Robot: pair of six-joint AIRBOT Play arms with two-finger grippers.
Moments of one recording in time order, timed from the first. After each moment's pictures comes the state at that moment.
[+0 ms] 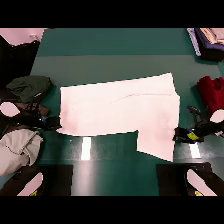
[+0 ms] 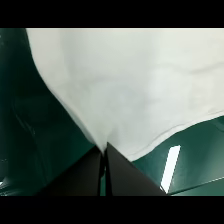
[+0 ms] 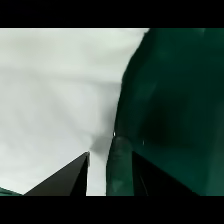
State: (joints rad) left arm 0.07 -0.91 0.65 1.15 -1.19 -1.43; right arm -0.24 -0.96 0.53 -1.33 1.31 1.52
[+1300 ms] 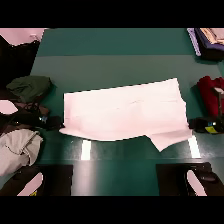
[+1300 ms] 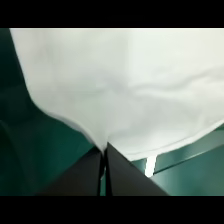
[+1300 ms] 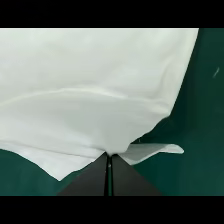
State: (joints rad) left arm 0.07 -0.91 0.69 1.04 -1.24 -1.39; right arm -0.19 -0.64 0.75 -1.40 1.41 1.54
